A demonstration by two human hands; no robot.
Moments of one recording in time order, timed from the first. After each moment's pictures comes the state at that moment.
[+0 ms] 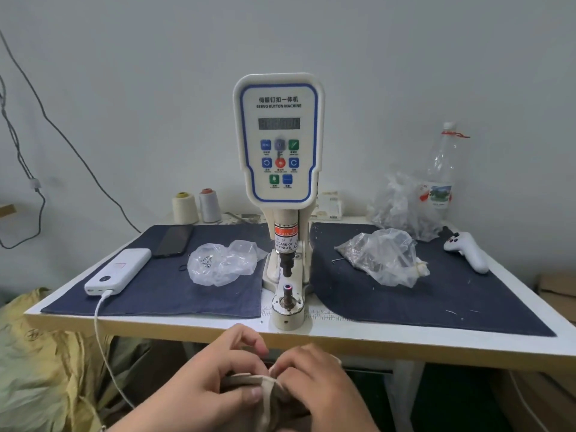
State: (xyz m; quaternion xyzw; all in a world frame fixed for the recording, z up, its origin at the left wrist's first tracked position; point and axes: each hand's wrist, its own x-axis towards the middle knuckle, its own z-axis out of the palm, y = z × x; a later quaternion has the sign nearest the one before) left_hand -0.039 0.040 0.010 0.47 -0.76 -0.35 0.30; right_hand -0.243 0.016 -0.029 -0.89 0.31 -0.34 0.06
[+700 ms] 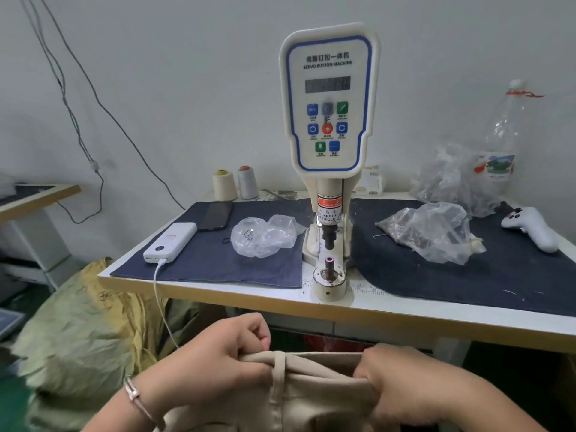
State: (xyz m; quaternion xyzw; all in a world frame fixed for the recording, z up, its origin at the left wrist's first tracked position) left_hand -0.007 0.059 0.012 0.58 -0.74 -0.29 0.19; right_hand -0.267 -0.009 0.001 -0.88 0.36 0.12 0.28
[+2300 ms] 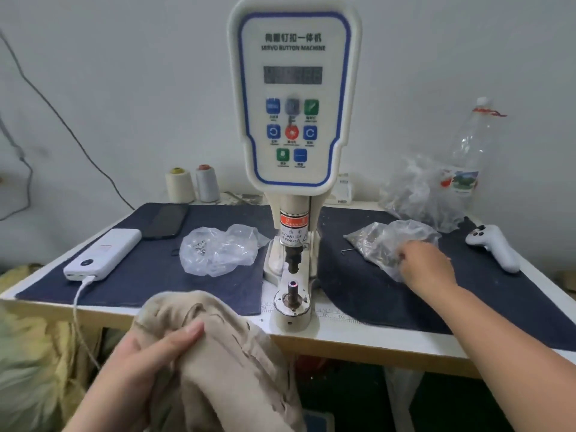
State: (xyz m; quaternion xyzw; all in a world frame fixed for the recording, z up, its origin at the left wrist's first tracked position) left_hand -0.012 0.021 -0.008 0.49 -0.36 -0.48 0.63; right_hand -0.342 -0.201 -0.002 -0.67 0.73 -0.12 0.00
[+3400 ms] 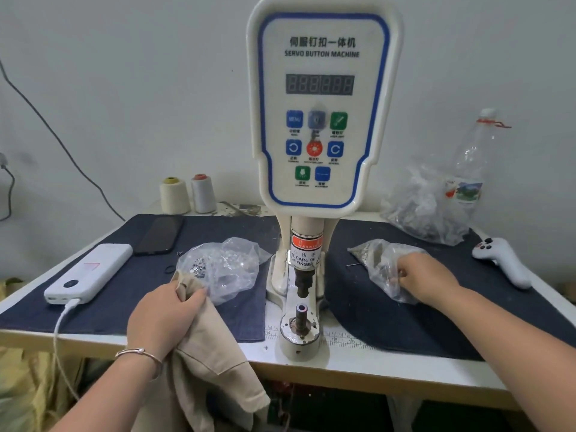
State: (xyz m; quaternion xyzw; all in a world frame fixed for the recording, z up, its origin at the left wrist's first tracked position) left_hand 0.062 -0.127 -0.052 0.82 -0.48 -0.04 0.29; right_hand -0.335 -0.229 0.003 -0.74 0.67 -0.05 0.02
